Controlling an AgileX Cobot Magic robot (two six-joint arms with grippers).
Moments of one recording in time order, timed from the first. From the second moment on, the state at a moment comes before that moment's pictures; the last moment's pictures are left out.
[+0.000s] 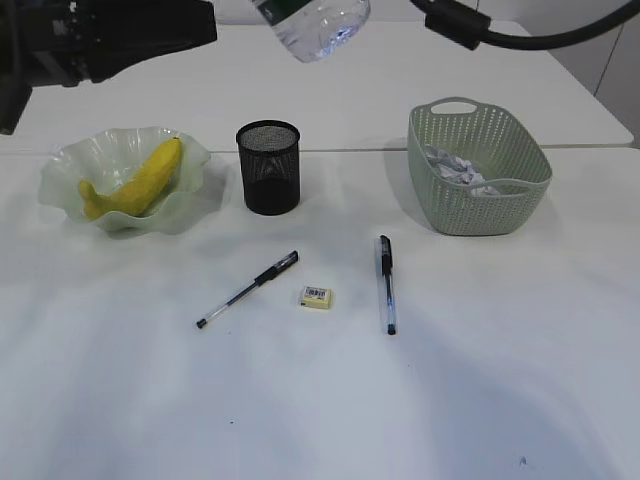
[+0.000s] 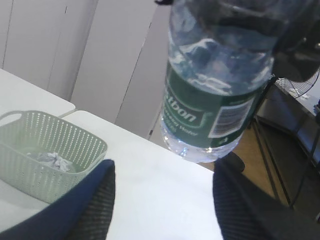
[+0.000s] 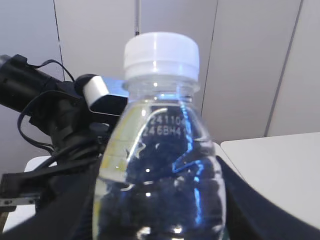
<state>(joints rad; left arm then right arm) -0.10 1.57 -1.02 -1.76 1.17 1.70 0.39 1.76 -1.70 1.46 0.97 -1.63</state>
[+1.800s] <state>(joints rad) -0.20 1.55 -1.20 -1.76 1.13 1.63 0.40 1.76 -1.70 1.72 1.00 -1.60</state>
